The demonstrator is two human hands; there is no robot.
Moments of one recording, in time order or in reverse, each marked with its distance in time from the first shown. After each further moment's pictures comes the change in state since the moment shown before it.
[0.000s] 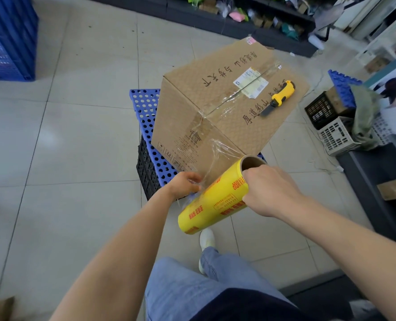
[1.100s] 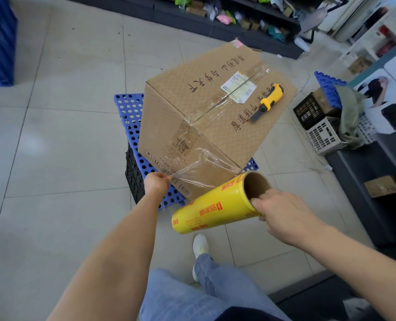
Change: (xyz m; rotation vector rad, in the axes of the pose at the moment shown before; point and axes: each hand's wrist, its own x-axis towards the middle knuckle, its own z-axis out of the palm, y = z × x) left_hand 0.044 -0.021 -0.016 -0.253 0.540 -0.221; right_hand -0.003 0.060 0.044 -0.159 -0.018 -0.165
